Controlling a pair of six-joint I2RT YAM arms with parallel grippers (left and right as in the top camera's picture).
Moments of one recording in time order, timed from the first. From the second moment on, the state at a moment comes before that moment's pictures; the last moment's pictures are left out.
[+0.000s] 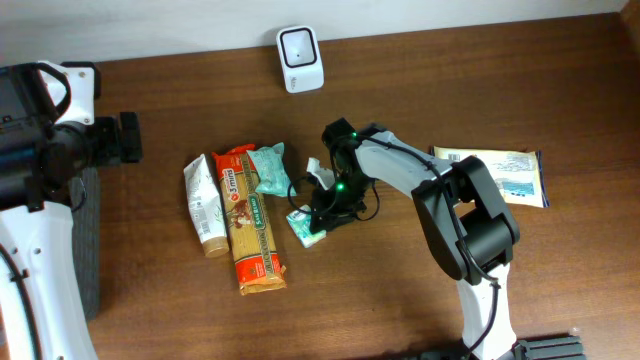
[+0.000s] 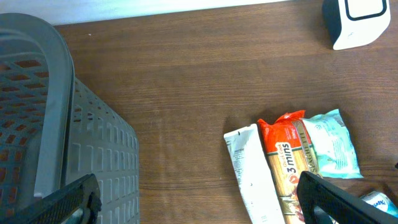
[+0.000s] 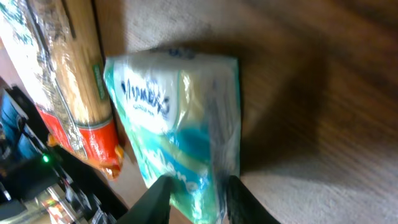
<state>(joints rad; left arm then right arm) 0.18 1.50 1.74 -1.07 0.07 0.22 0.44 2.16 1.46 -0.96 -0.67 0.04</state>
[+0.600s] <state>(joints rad) 0.18 1.50 1.74 -1.07 0.07 0.22 0.36 2.15 1.45 -1.05 -0.96 -0.07</state>
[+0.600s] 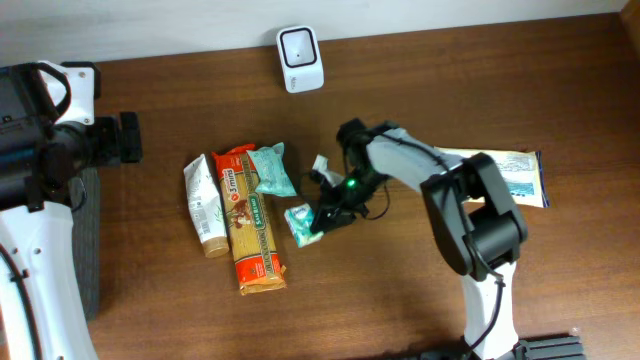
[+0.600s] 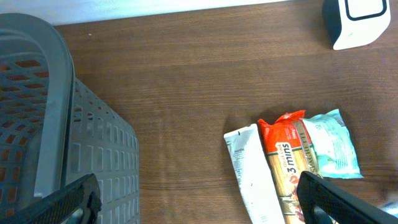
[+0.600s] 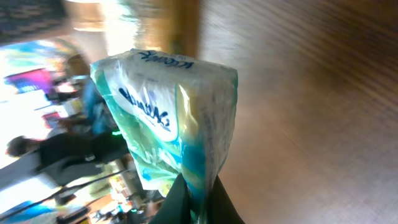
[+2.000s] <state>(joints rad) 0.18 1.50 1.74 -1.07 0.07 0.22 0.32 1.97 2.45 -1.37 -0.10 0.13</state>
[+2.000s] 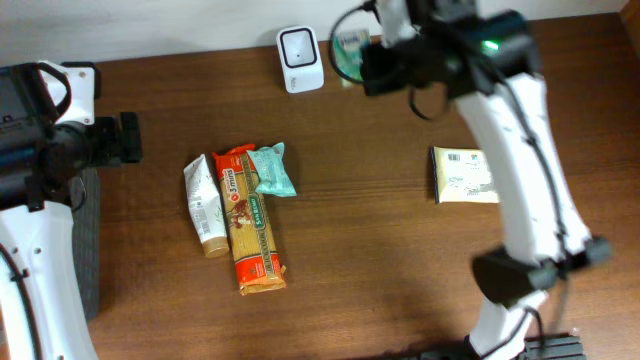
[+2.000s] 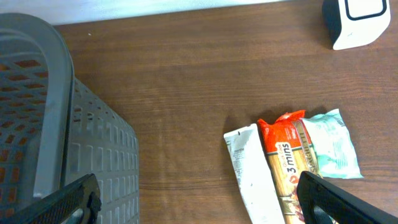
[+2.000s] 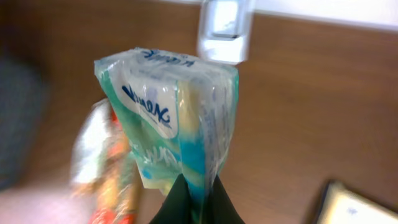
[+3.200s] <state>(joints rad) 0.18 1.50 1.74 -1.07 0.07 0.22 0.47 2.65 2.50 -0.49 0.61 -0.42</state>
